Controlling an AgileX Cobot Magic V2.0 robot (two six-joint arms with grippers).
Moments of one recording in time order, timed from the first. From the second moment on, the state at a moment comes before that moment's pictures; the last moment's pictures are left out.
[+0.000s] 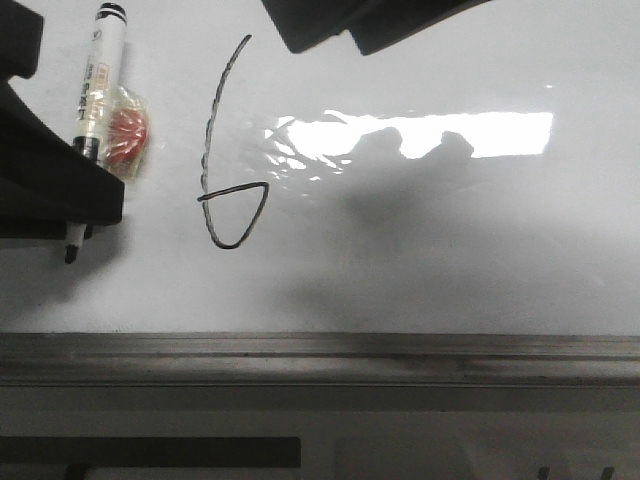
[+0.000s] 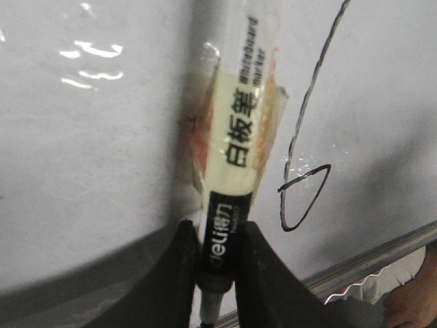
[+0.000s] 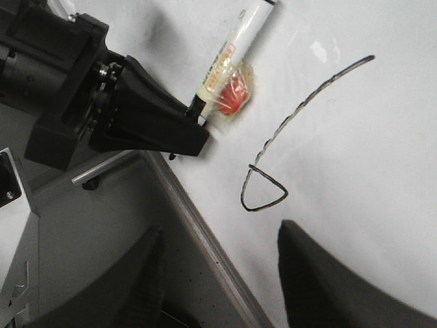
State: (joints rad) left arm -0.69 1.01 -0.45 -0.82 0.09 0.23; right arm 0.78 1.09 -0.88 0.37 0.46 -0.38
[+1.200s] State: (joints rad) left arm -0.69 0.60 -0.45 -0.65 0.28 0.23; right arm 0.78 0.94 -0.78 0.38 0.32 -0.38
